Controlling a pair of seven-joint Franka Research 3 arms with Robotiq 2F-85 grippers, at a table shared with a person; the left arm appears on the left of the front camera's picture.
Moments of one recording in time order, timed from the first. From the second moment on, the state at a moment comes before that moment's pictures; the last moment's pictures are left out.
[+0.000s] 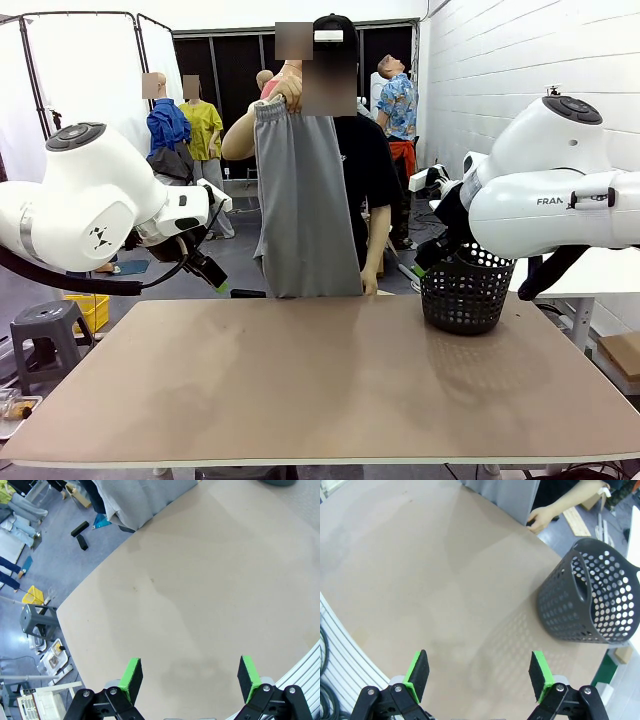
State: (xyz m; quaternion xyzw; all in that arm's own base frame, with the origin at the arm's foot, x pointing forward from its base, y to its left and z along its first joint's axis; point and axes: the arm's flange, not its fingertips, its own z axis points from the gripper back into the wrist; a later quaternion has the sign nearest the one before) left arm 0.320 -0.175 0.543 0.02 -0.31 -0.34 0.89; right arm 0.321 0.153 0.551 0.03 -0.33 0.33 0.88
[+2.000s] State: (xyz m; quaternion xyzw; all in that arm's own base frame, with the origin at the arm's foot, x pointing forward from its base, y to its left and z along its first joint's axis) left arm 0.320 -0.175 0.543 0.02 -0.31 -0.34 0.89; right arm 0.321 0.153 0.551 0.03 -0.33 0.33 0.88
